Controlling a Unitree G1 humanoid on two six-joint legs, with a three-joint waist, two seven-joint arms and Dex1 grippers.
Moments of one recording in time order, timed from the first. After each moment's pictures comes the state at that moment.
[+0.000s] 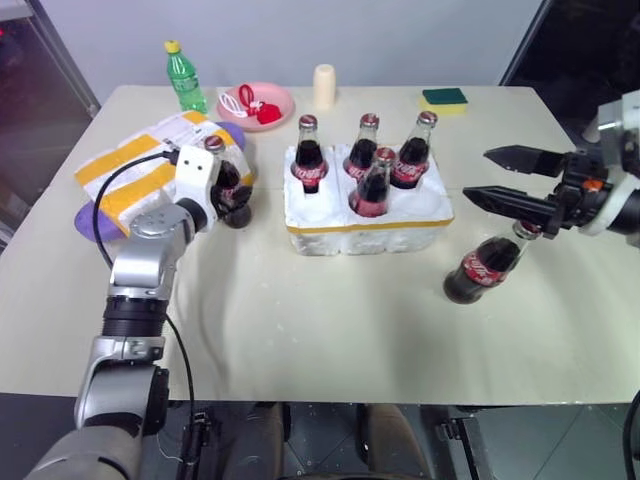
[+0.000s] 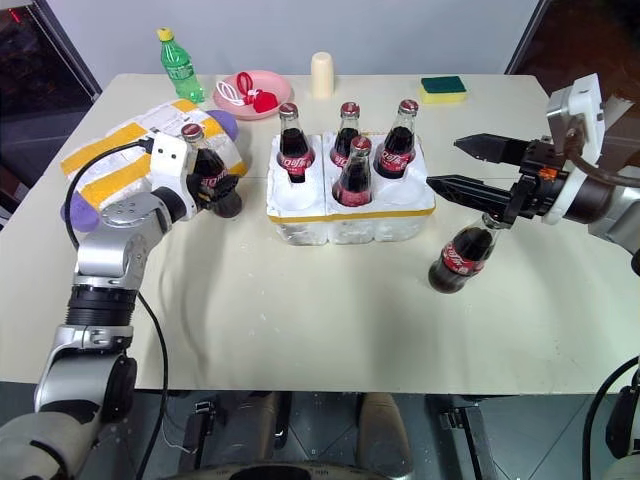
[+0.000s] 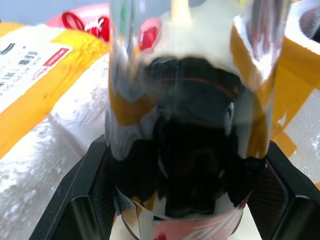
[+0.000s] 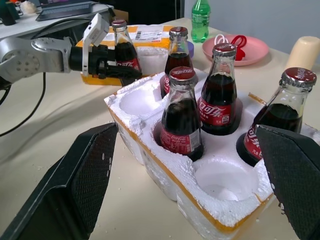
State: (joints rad) left arm -0.69 0.46 0.10 0.22 -0.23 0.60 -0.44; right arm -0.48 -1.02 -0.37 -0.19 0.87 0.82 0.95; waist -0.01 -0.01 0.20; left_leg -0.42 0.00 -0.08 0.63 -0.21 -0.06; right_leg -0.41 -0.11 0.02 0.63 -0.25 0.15
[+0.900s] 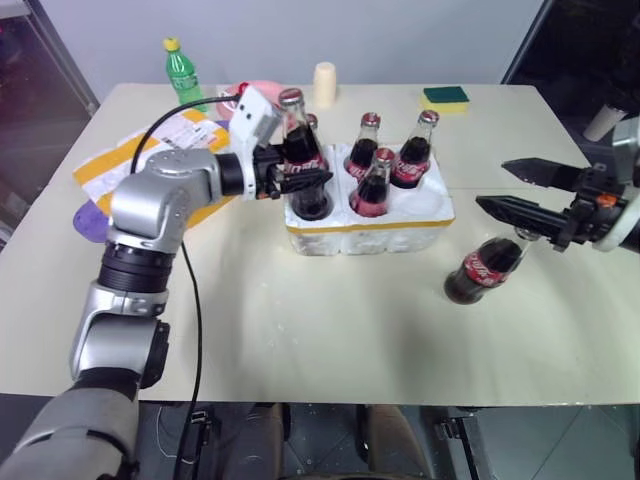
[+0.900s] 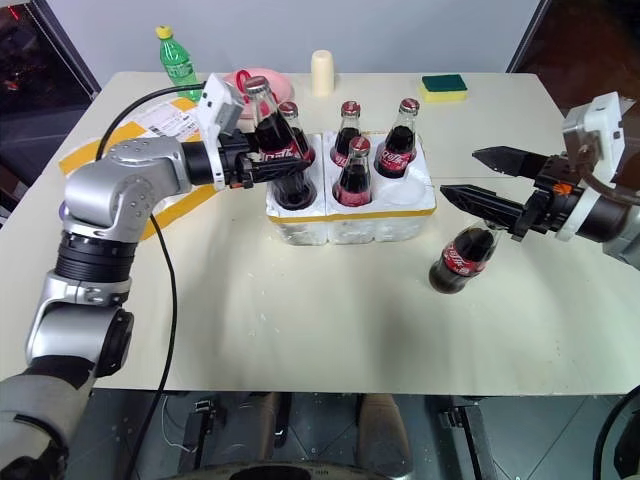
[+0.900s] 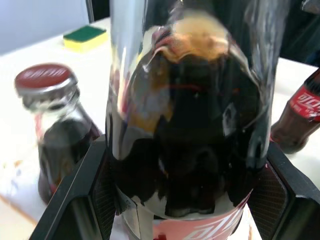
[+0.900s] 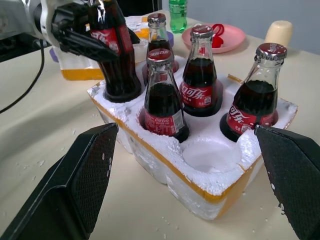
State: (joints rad) left arm -0.95 0.48 -0.11 0.15 -0.43 0.67 -0.87; right arm -0.35 -1.02 -0.48 -0.28 0.91 0.87 0.87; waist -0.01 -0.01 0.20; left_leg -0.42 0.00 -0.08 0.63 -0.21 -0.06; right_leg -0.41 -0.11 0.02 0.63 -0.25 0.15
